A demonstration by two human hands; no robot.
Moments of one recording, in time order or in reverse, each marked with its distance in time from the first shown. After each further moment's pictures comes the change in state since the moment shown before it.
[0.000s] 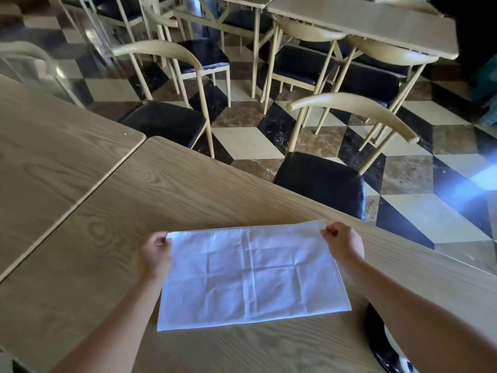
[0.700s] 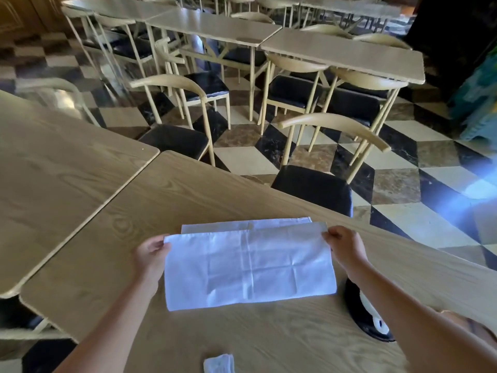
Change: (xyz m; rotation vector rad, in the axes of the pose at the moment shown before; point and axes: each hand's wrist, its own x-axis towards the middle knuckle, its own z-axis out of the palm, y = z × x) left_hand -0.088 0.051 -0.081 -0.279 -0.063 -0.015; right_hand -0.091 0.001 -0.066 0.158 0.015 -0.079
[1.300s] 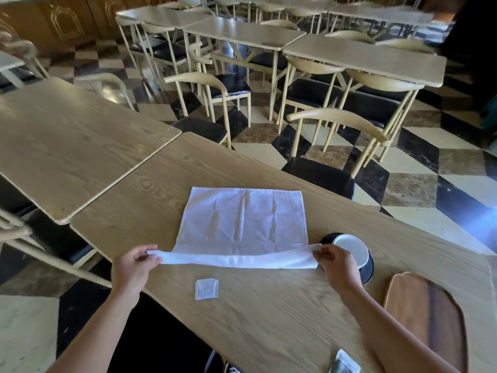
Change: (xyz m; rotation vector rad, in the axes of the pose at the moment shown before) left_hand -0.181 -0.044 -0.088 0.038 0.044 0.014; right_hand -0.148 0.076 -0.051 0.124 -0.140 -0.059
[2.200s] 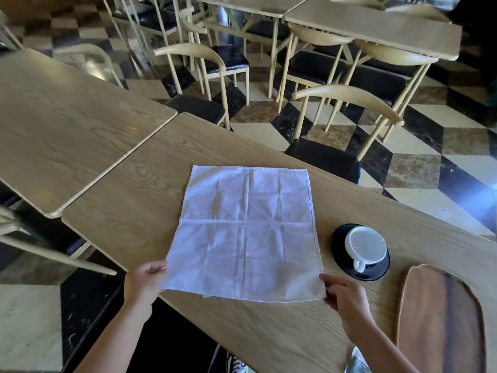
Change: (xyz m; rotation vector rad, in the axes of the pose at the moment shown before) left_hand 0.013 -0.051 0.012 0.085 0.017 -0.298; right_hand -0.039 0.051 0.043 0.440 -0.020 0.423
